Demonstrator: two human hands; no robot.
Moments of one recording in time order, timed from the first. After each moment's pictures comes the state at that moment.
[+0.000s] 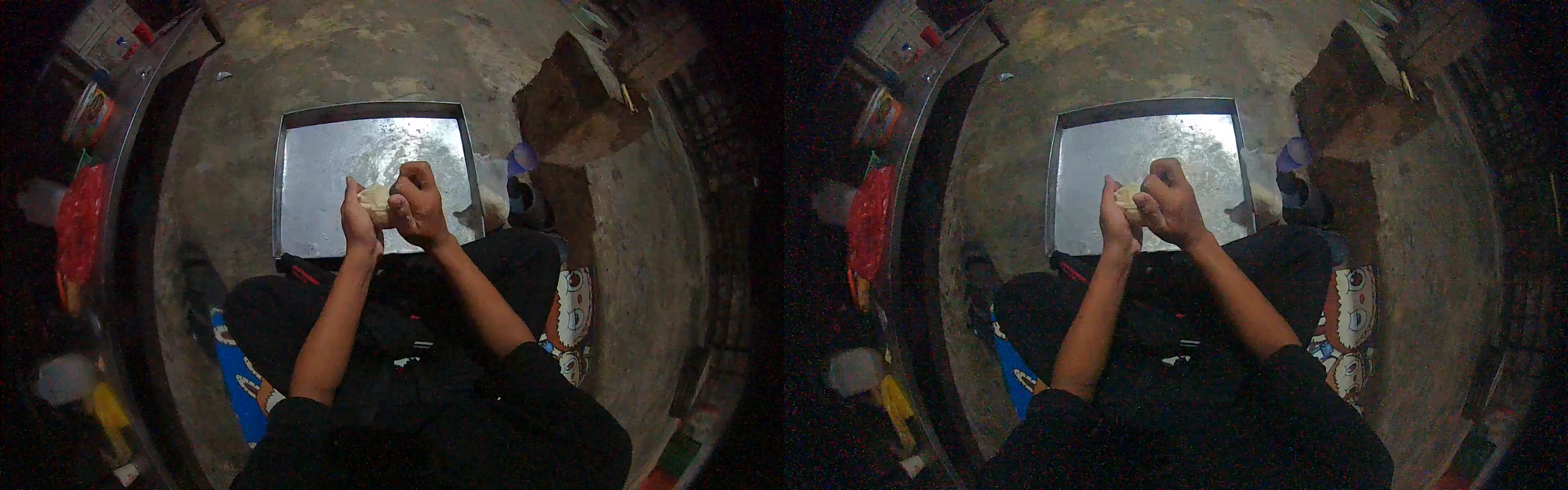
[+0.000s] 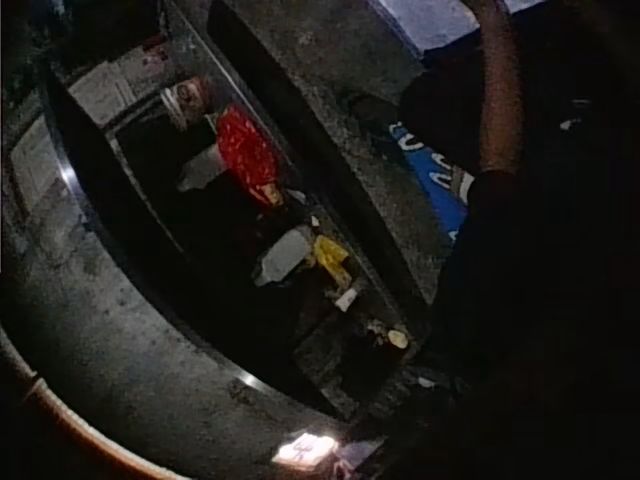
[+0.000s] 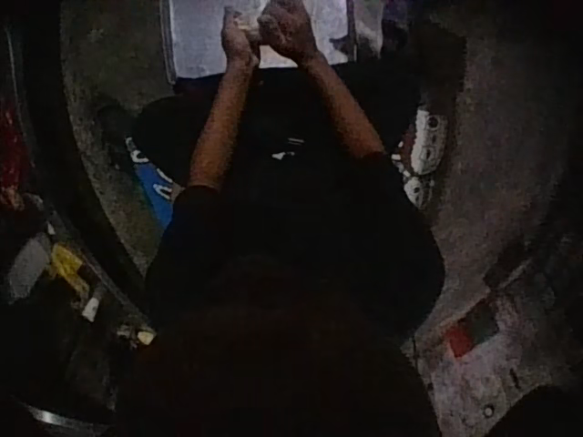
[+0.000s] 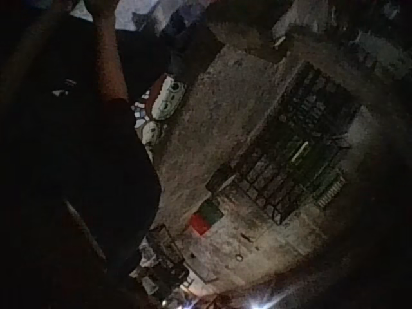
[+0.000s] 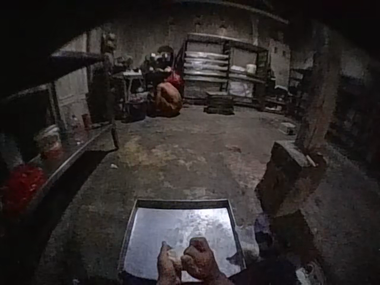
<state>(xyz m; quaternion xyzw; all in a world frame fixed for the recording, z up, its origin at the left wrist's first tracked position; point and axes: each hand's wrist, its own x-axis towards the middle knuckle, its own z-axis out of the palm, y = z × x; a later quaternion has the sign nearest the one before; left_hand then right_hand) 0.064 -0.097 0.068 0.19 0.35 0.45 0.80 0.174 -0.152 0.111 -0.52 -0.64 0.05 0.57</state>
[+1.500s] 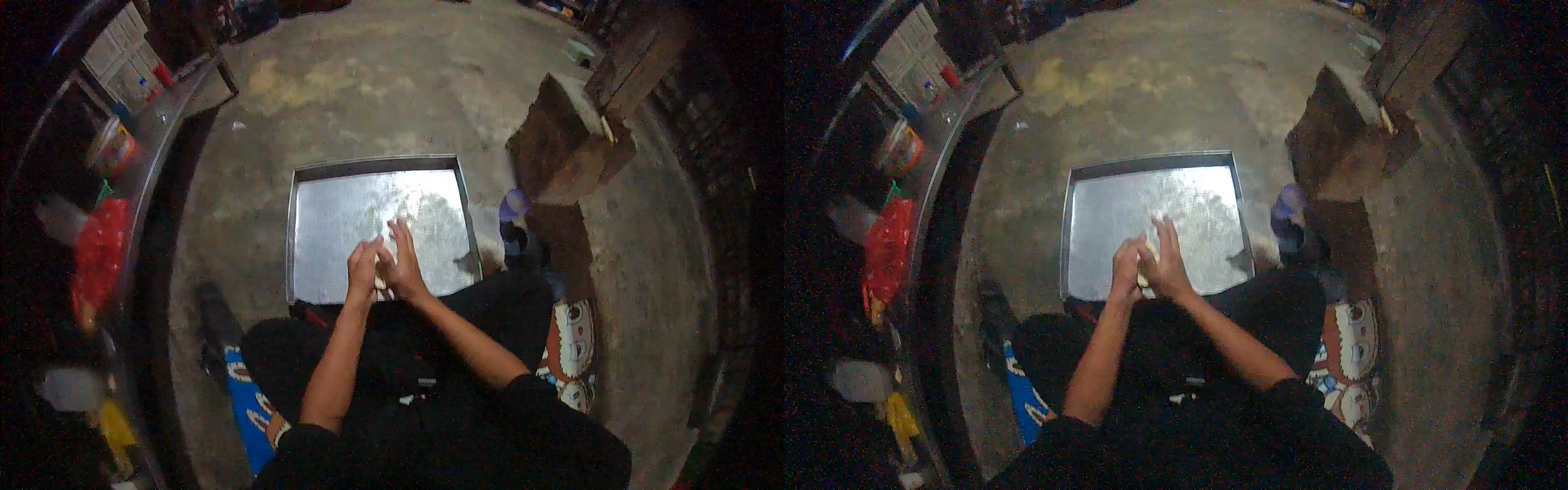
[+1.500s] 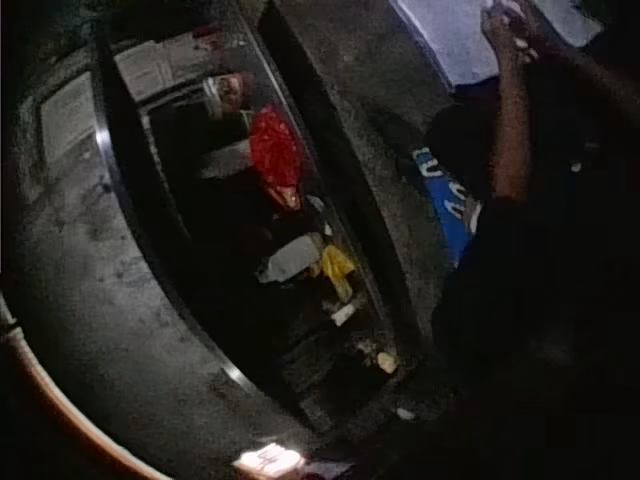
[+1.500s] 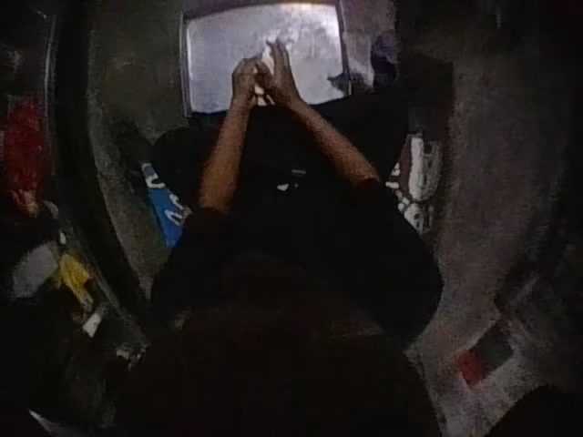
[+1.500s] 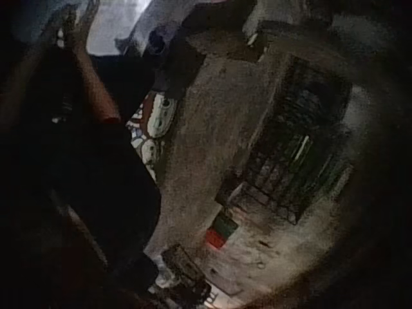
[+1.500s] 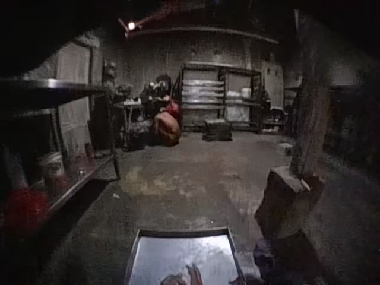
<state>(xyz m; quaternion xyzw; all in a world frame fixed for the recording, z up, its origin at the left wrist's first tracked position) 0.051 -0.093 0.053 0.33 0.43 0.37 0.75 0.150 -0.145 0.036 -0.63 -0.52 0.22 0.54</state>
